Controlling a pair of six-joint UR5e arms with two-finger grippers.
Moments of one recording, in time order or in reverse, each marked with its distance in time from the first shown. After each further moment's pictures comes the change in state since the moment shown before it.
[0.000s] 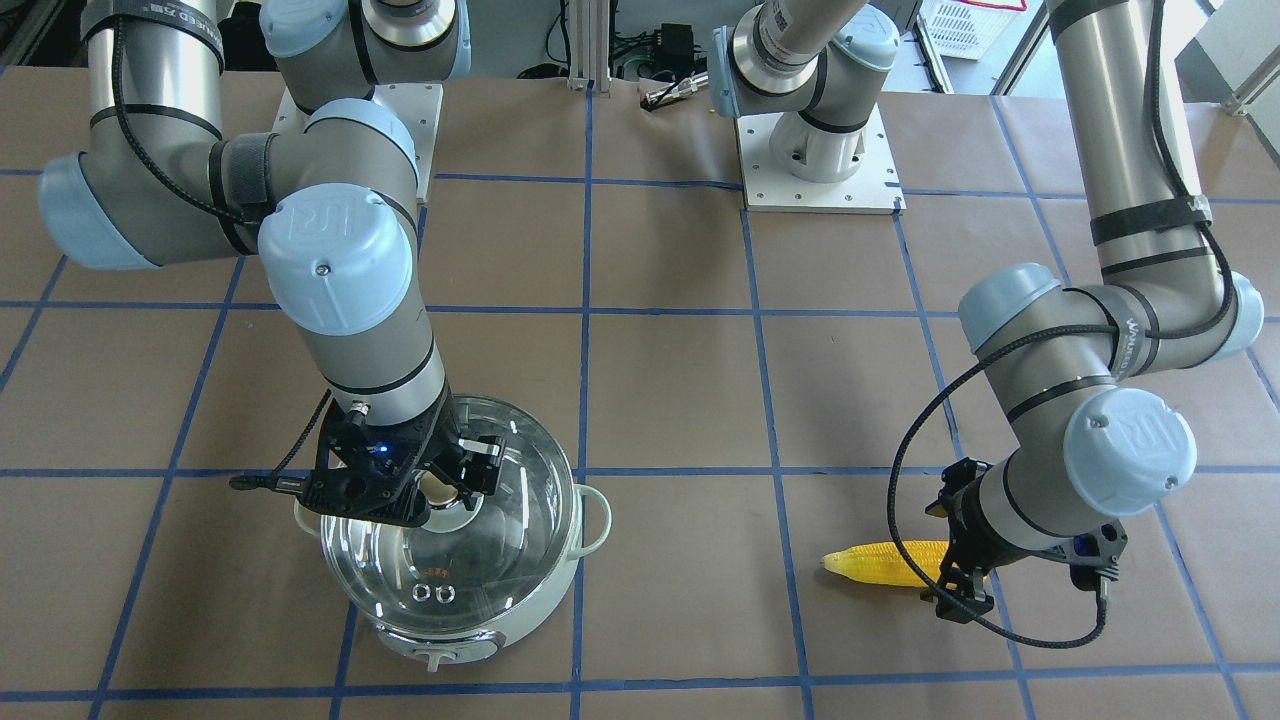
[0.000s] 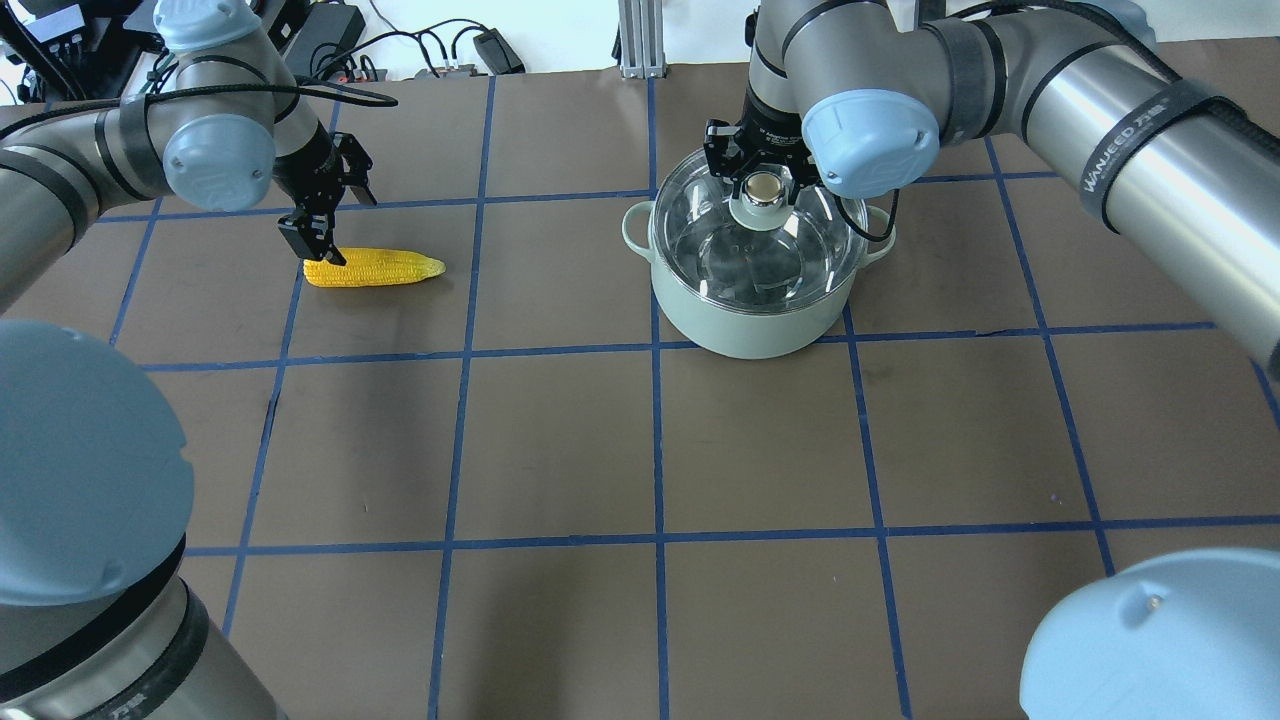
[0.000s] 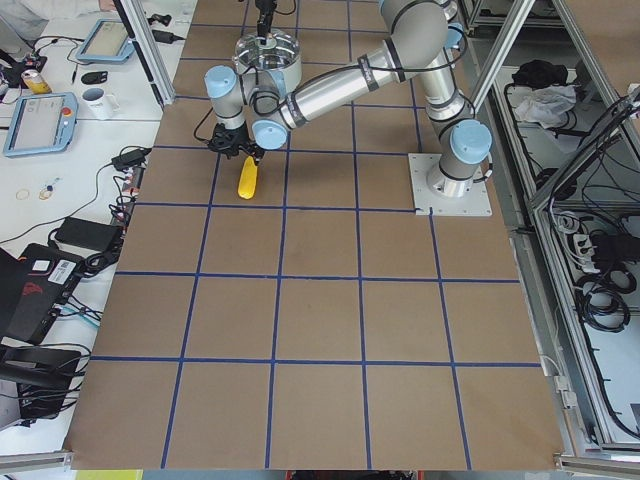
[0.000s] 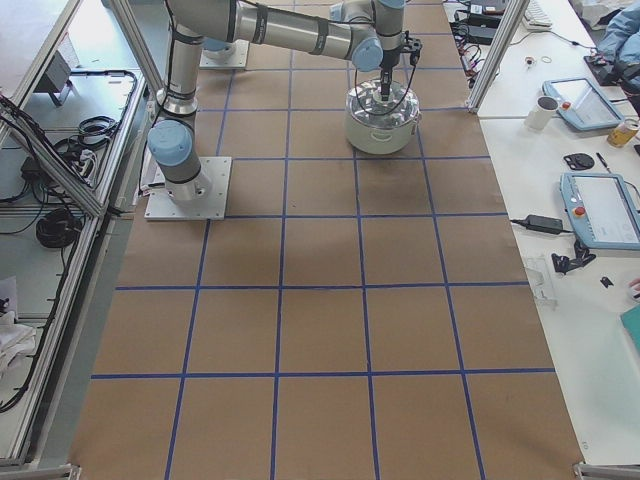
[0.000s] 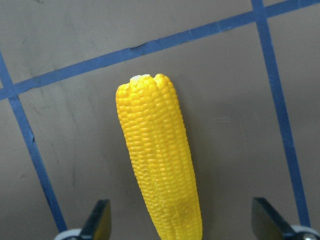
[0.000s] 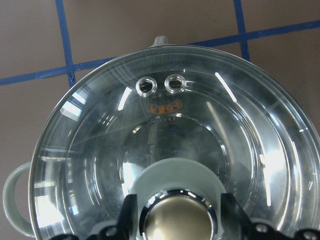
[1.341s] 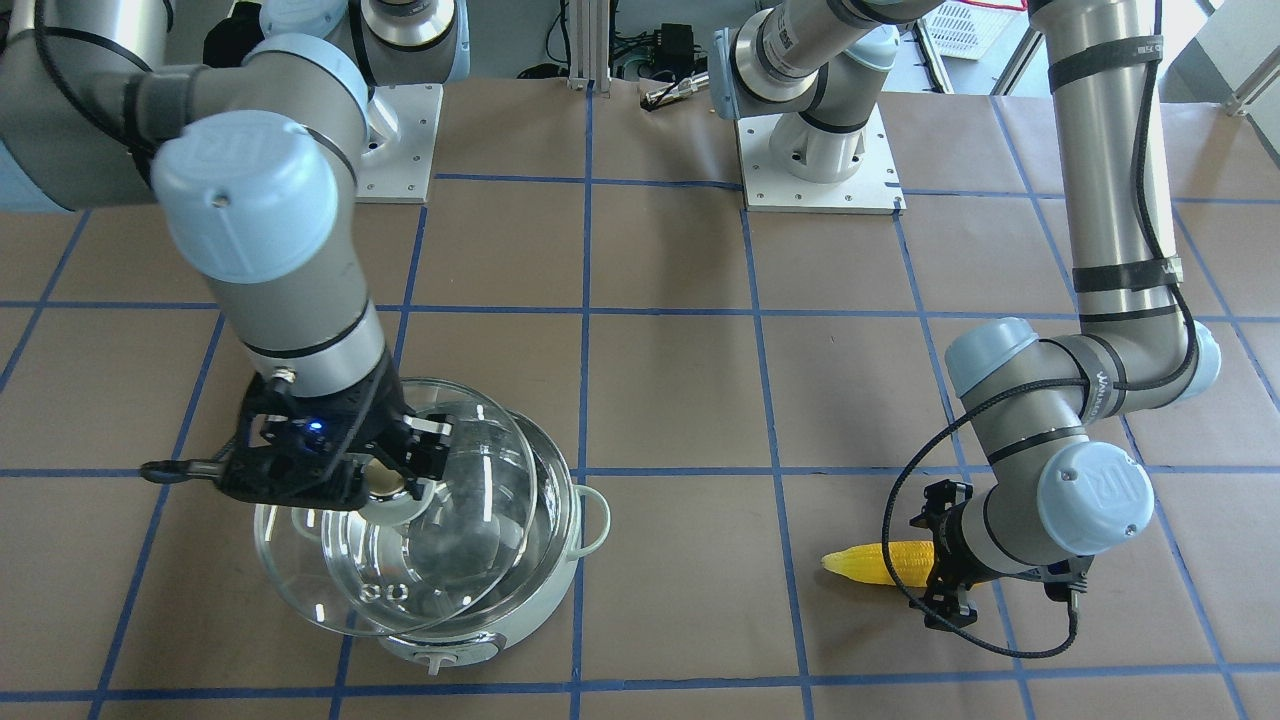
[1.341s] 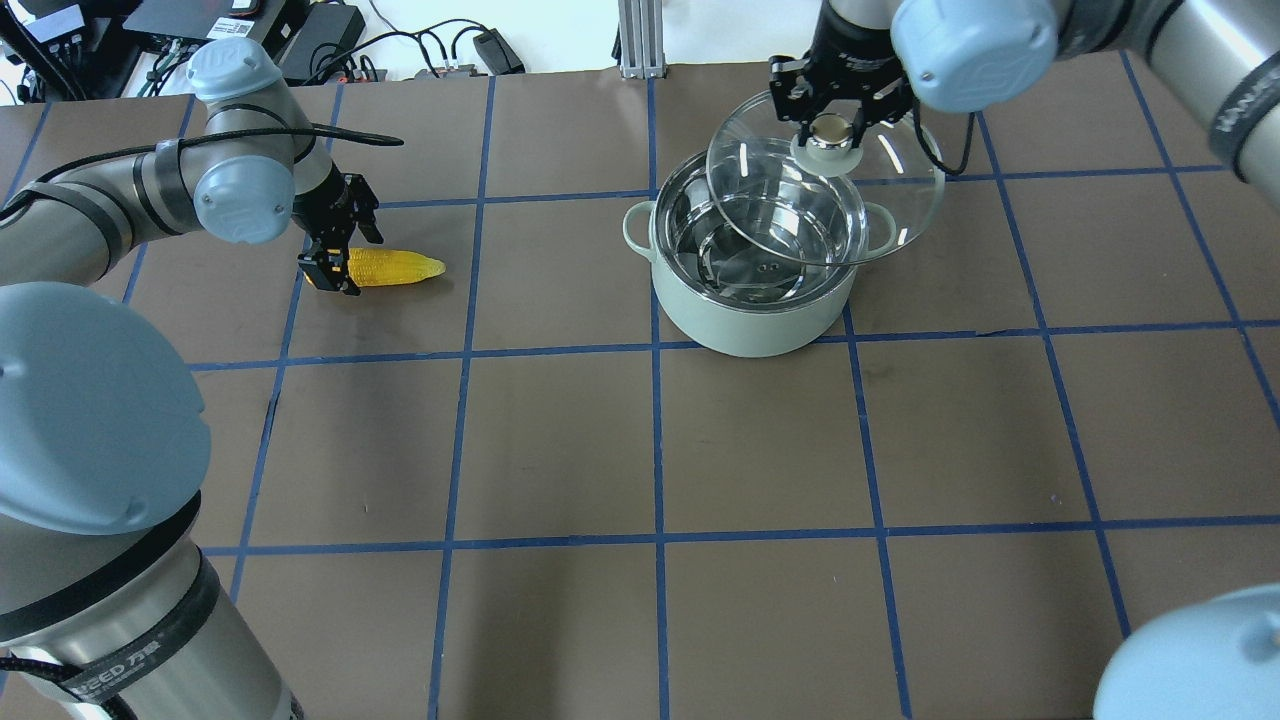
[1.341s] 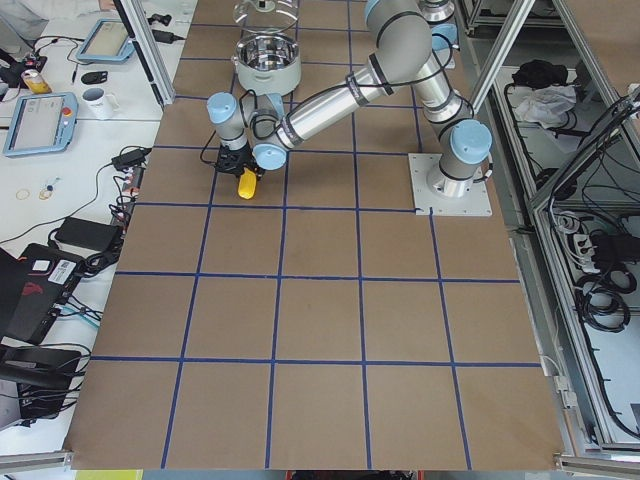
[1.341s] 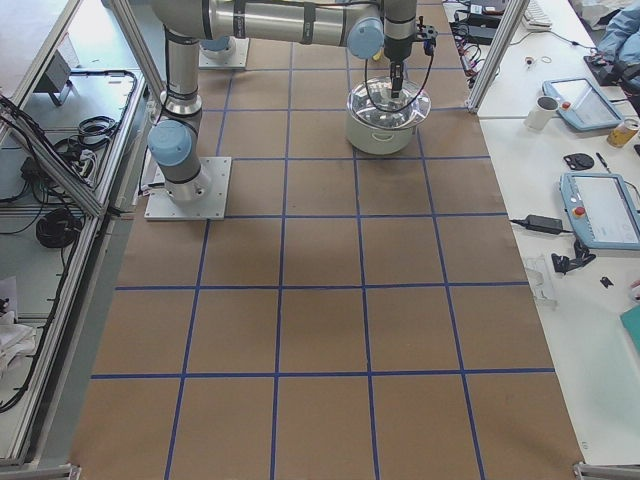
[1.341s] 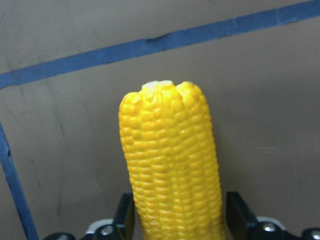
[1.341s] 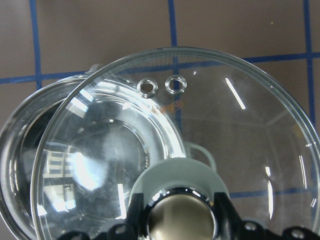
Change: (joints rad) left arm 0.020 -0.080 -0.032 0.055 -0.006 -0.054; right arm -0.146 -0.101 -0.097 0.204 0.000 -0.240
